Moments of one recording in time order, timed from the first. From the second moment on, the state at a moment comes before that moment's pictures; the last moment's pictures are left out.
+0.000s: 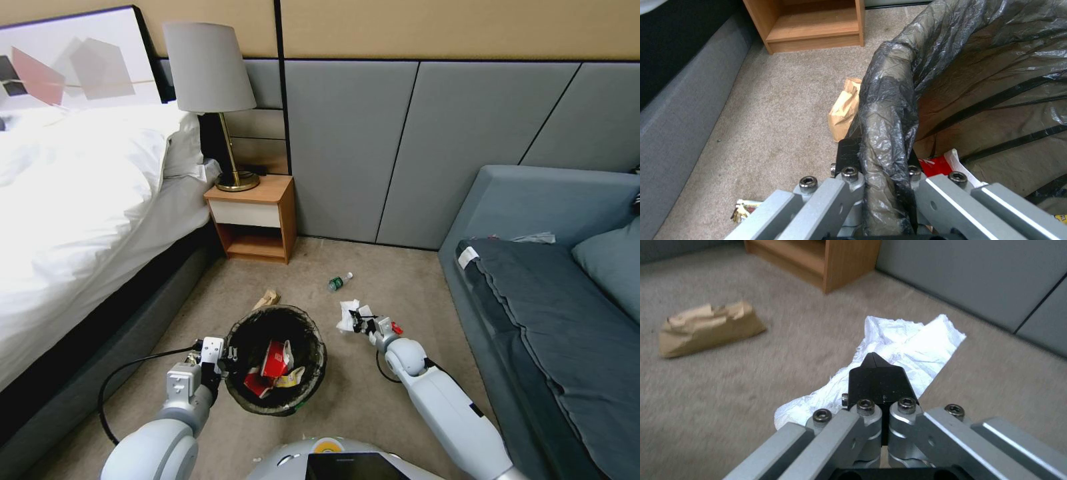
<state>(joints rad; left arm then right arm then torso) 1.80 -1.29 -0.64 -2.50 -0.20 0.69 -0.06 -1.04 1.14 0.14 1.68 0.20 -0.31 -0.09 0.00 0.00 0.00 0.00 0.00</state>
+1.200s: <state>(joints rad) 1.74 -1.28 -0.60 -2.49 -0.23 0.69 -0.06 -0.90 0.97 0.15 2.14 0.50 -0.42 0.03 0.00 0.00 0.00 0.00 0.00</state>
